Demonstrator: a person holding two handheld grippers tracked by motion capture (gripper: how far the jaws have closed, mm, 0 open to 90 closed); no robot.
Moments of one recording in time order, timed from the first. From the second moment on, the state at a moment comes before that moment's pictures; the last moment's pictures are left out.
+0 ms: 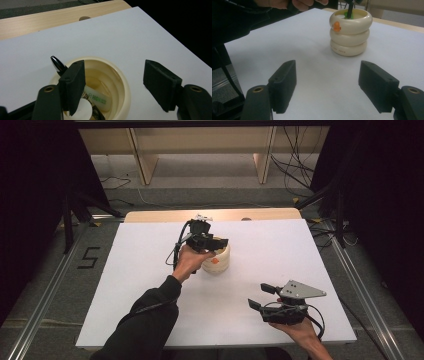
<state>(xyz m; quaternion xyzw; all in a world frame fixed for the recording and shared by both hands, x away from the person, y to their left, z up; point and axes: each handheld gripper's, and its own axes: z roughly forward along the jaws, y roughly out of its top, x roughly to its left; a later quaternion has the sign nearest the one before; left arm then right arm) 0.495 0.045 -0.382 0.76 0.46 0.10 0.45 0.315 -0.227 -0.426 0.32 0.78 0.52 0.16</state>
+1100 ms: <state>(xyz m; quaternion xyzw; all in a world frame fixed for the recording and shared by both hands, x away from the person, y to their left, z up) 0.445 0.103 -0.369 0.76 0.42 0.08 0.50 0.317 -0.229 -0.428 0.32 0.78 0.52 0.15</state>
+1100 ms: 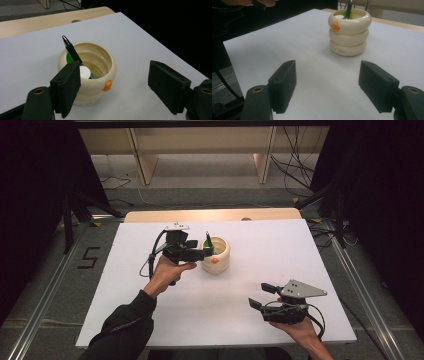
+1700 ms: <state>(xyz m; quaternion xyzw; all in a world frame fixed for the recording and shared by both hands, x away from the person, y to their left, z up) 0.408 0.119 -0.375 0.76 0.38 0.08 0.52 0.316 -0.229 -0.429 0.32 0.77 0.53 0.14</state>
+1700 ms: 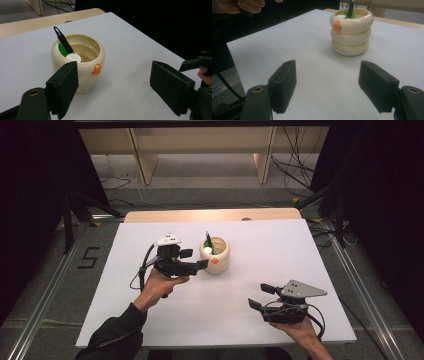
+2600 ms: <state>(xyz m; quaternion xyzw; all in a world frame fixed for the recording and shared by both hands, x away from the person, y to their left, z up) 0.354 0.147 -0.397 0.76 0.34 0.11 0.54 0.316 -0.228 -0.430 0.33 0.77 0.53 0.14</state>
